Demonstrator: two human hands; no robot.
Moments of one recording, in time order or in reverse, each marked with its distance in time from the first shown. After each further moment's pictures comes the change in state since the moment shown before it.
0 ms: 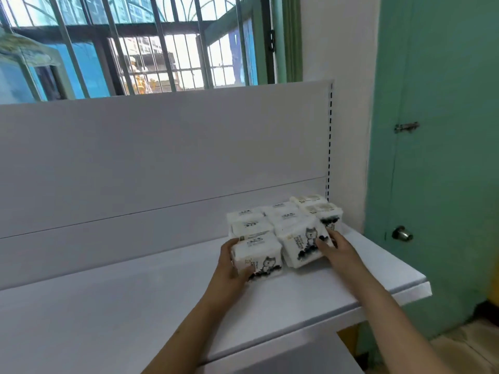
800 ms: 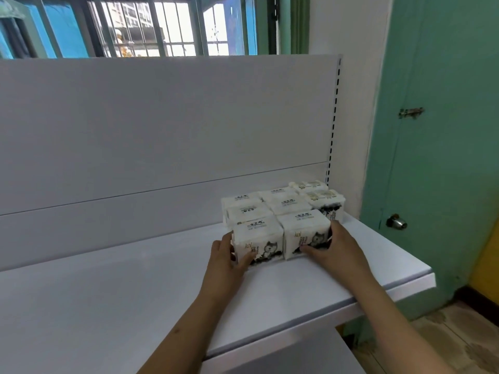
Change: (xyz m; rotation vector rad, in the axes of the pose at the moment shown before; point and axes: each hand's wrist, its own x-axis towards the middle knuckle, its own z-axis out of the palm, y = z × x) left_hand 0.013 -0.016 0.015 0.193 0.114 -0.018; right_hand -0.001 0.017 0.011 -0.667 0.145 -0.256
